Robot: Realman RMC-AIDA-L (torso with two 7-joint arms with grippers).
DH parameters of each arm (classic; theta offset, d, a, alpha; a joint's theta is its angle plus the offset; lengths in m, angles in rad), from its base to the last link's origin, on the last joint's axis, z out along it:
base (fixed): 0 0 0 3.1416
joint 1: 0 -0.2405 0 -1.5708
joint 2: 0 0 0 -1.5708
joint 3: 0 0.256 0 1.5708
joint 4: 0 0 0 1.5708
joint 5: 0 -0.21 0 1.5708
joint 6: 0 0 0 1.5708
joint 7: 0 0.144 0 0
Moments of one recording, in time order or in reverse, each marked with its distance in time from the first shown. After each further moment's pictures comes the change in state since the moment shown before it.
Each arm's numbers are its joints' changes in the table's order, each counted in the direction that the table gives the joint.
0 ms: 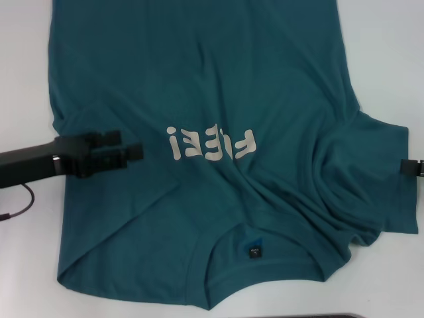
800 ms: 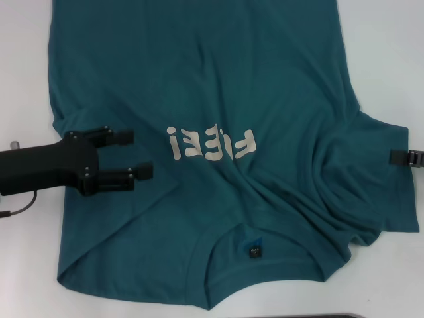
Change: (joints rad) left arm 0.012 -0.010 0.028 0.005 0.006 0.087 0.269; right arm -0.032 -0.013 0.005 -0.002 0.002 0.009 -0.001
